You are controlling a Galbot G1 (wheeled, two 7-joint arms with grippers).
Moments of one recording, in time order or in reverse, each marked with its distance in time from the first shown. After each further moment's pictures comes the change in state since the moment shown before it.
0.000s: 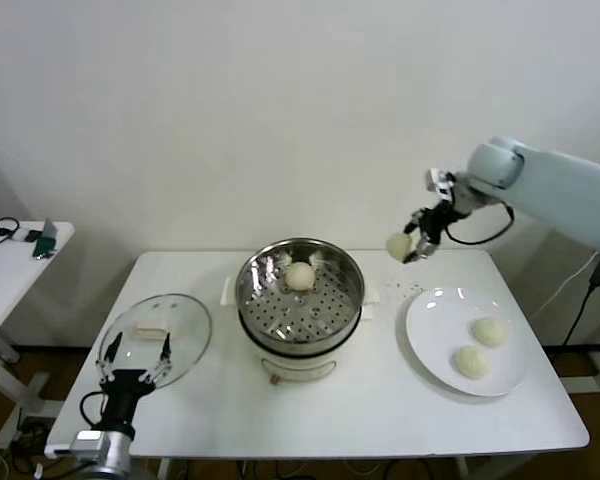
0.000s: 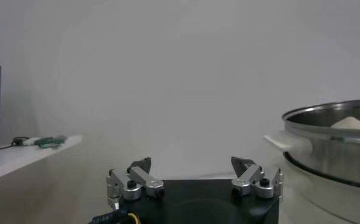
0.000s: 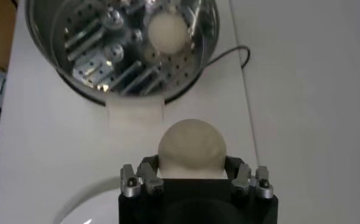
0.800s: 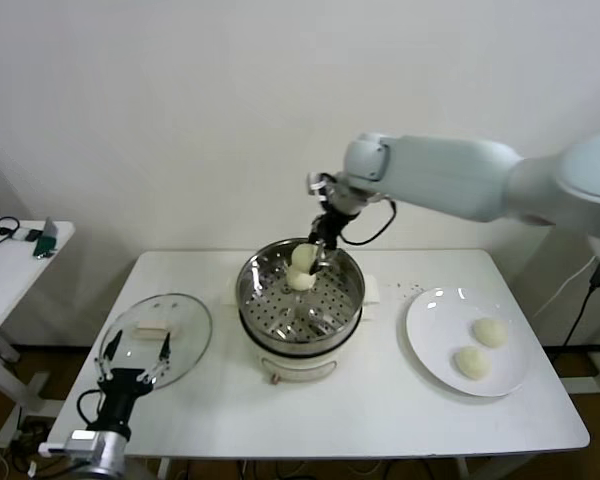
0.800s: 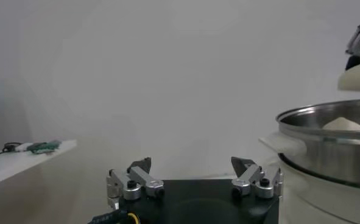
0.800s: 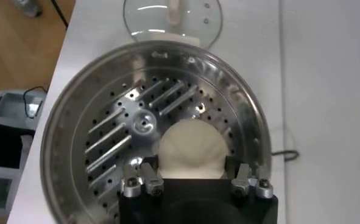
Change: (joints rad) left arm 0.015 0.045 0.000 -0.002 -0.028 0.000 0.004; right arm -0.053 0.454 -0.127 -0.145 0.188 -0.031 0.041
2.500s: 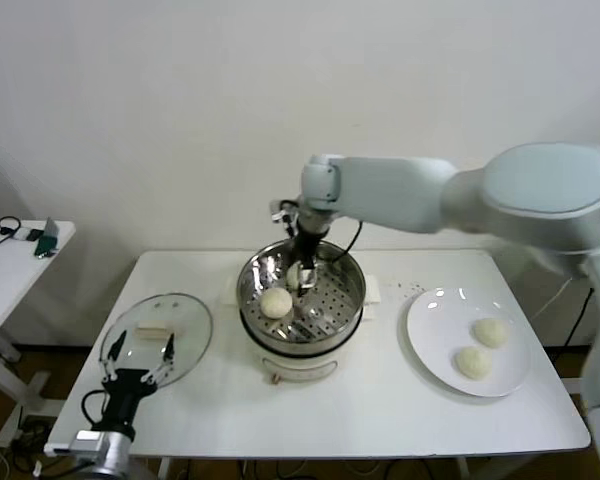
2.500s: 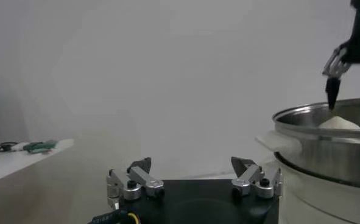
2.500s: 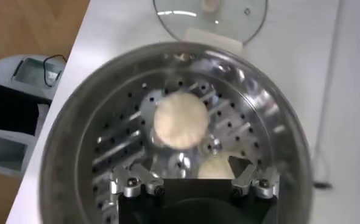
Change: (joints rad) left arm -0.010 -0.004 0.025 -0.003 0.017 0.005 -0.008; right arm 0.060 -0.085 0.004 0.094 -0.145 0.019 -0.065
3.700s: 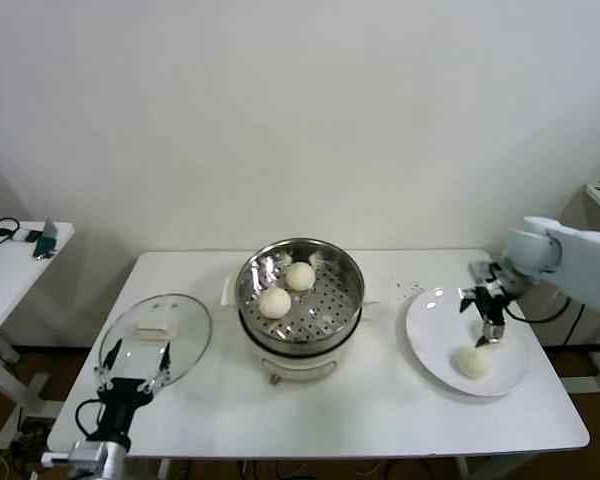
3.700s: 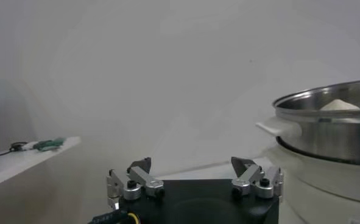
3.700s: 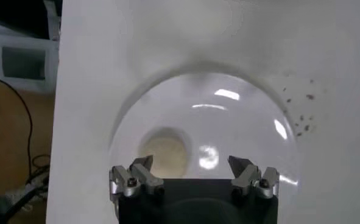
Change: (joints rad) left arm 0.049 -0.018 -0.027 -0.014 0.055 -0.002 -0.005; right arm -0.357 -0.739 0.244 0.202 -0.652 0.108 -0.019
